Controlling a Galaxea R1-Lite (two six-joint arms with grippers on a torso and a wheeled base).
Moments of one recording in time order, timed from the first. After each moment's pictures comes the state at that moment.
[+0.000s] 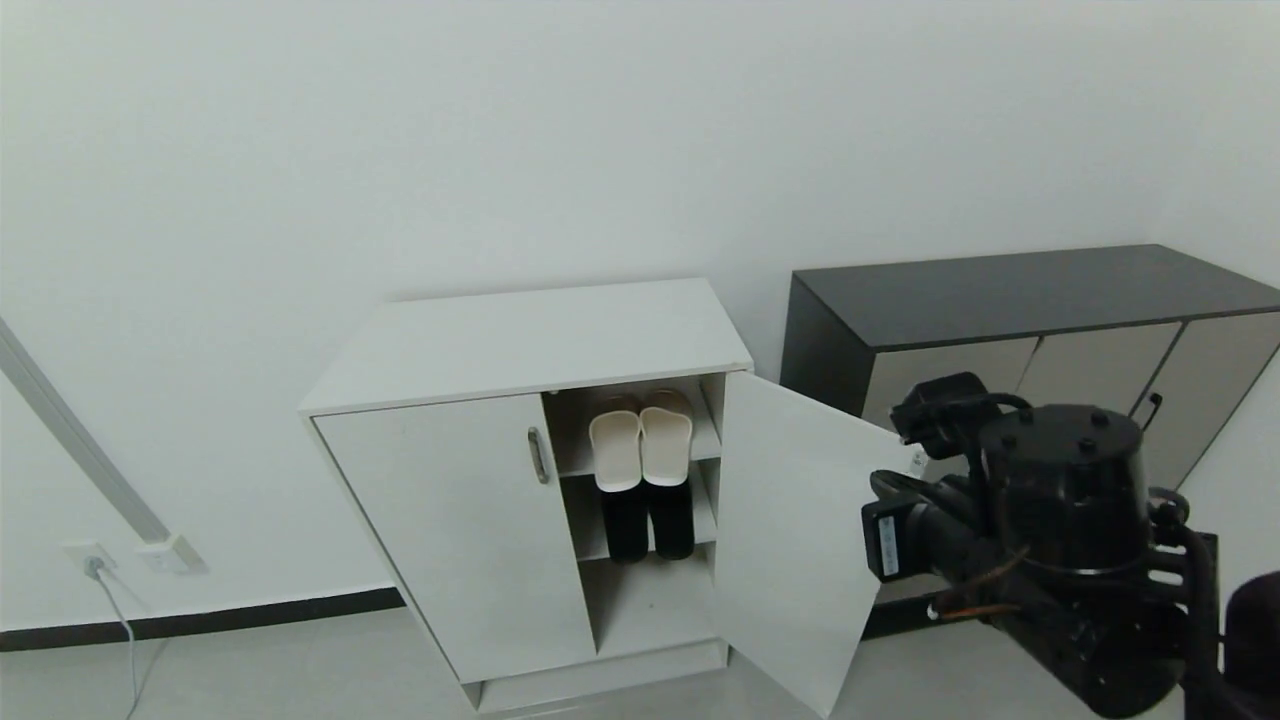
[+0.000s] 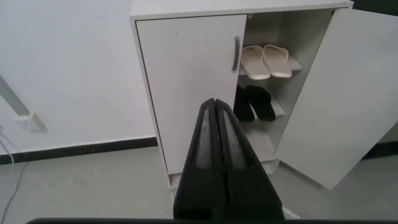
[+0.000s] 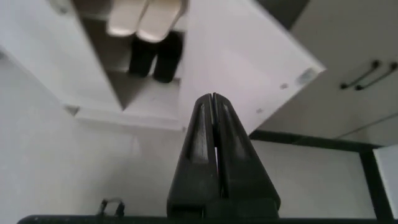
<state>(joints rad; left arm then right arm) 0.09 0.09 0.00 0.00 -0.04 0.03 0.78 1.64 -0.68 -0.61 -0.60 0.11</state>
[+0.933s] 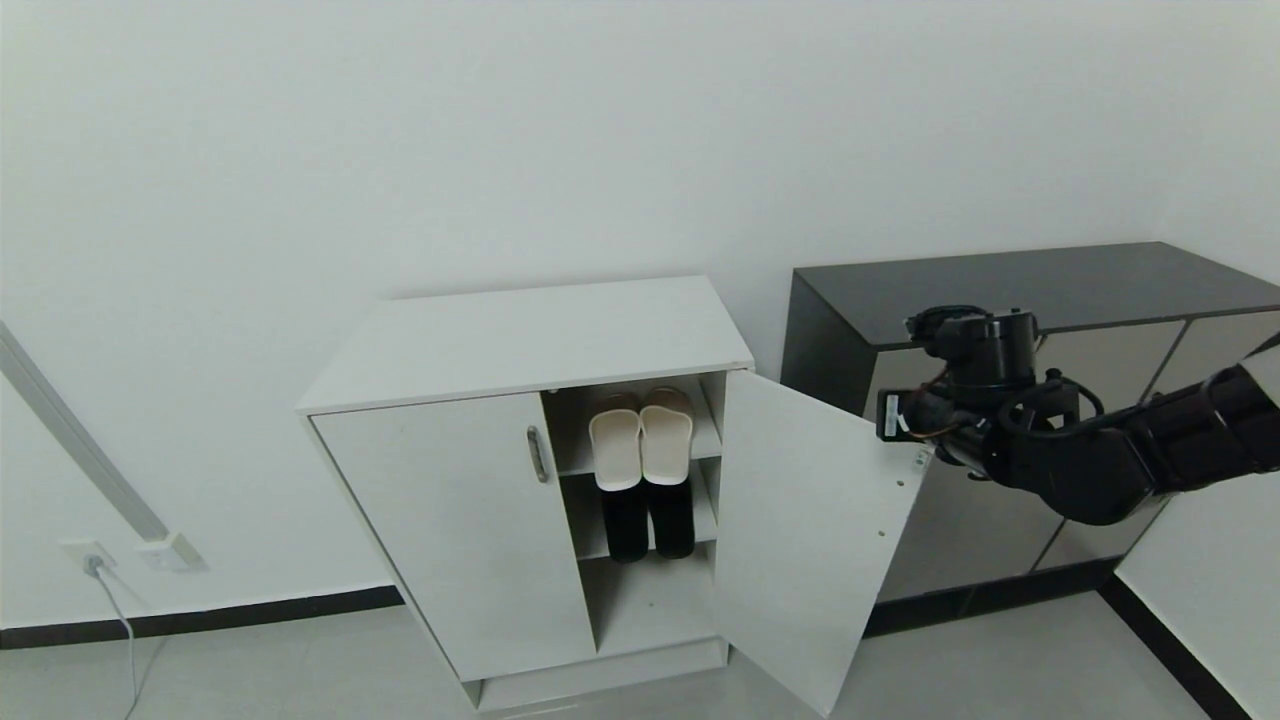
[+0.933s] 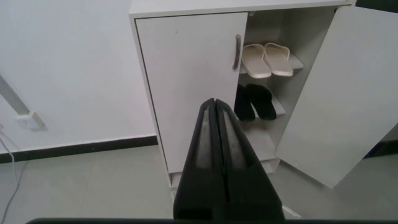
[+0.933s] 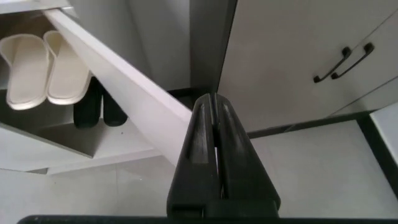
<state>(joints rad) 0.09 0.09 0.00 0.00 -0.04 0.03 0.38 1.99 -1.10 -0.53 -0.37 0.15</state>
